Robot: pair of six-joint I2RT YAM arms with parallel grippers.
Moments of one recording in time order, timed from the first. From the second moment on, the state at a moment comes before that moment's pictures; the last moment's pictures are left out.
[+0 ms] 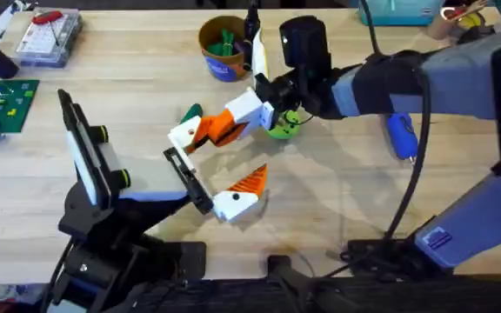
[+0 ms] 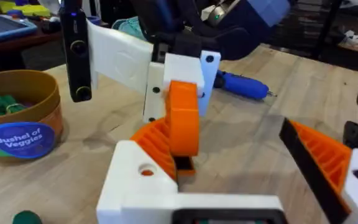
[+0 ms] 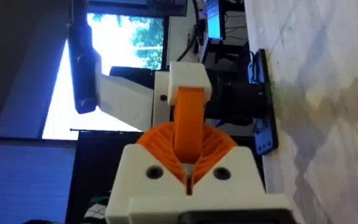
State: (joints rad) left arm -0.34 0.00 0.01 -0.06 0.65 -0.06; right arm 0.55 1.89 0.98 0.43 -1.55 0.98
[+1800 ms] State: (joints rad) left arm -0.37 0.00 0.01 -0.07 0.82 -0.06; right arm 0.48 1.89 1.04 0.44 -1.51 1.00
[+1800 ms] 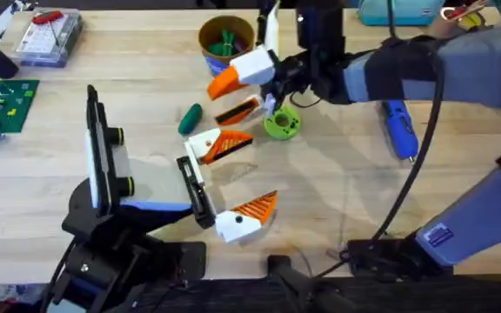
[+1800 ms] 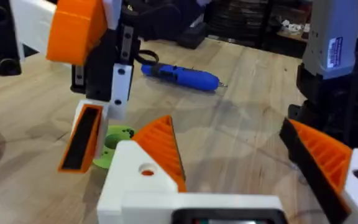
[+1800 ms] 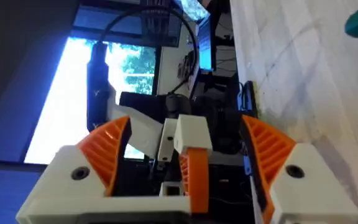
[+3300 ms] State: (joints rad) left arm -0.37 0.00 0.01 -0.07 0.82 -0.06; right arm 0.32 1.61 0.72 0.35 -1.44 0.78
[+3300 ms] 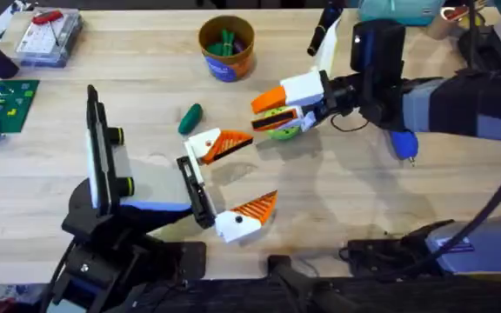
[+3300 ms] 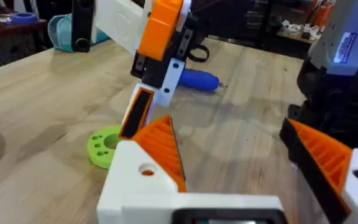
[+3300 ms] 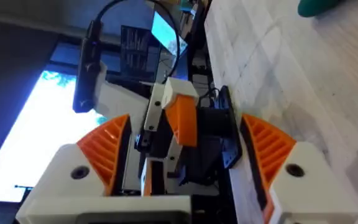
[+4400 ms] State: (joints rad) left arm -0.37 0.00 0.01 -0.07 0.82 -0.06; right arm 0.46 1.61 0.72 0.35 -1.44 0.80
